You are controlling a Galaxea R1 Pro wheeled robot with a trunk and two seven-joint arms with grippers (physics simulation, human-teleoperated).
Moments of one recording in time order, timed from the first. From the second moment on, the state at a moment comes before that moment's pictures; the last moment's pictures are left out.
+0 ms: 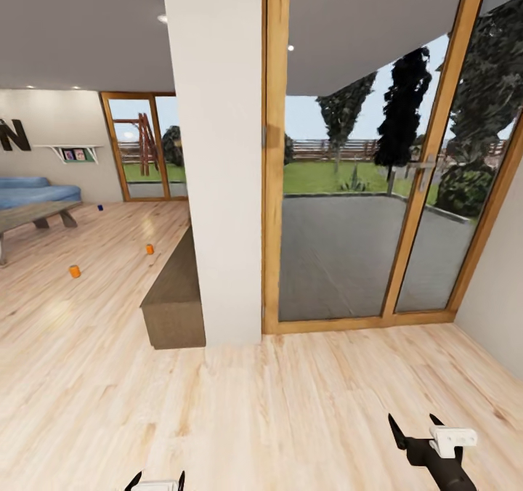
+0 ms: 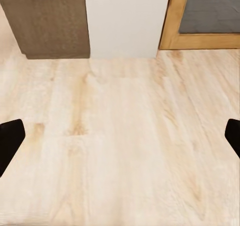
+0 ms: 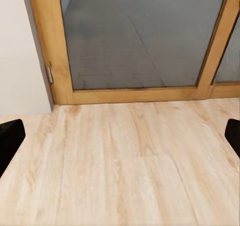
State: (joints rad) left arm 0.12 -0.02 0.00 -1.00 0.01 -0.27 -0.01; right arm 0.00 -0.12 -0.32 -1.07 -0.02 -0.27 0.31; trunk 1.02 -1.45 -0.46
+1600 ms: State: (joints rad) left arm 0.12 -0.02 0.00 -1.00 0.00 -0.27 -0.01; right arm 0.00 -0.12 -0.31 -1.07 -0.02 -0.27 0.31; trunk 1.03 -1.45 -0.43
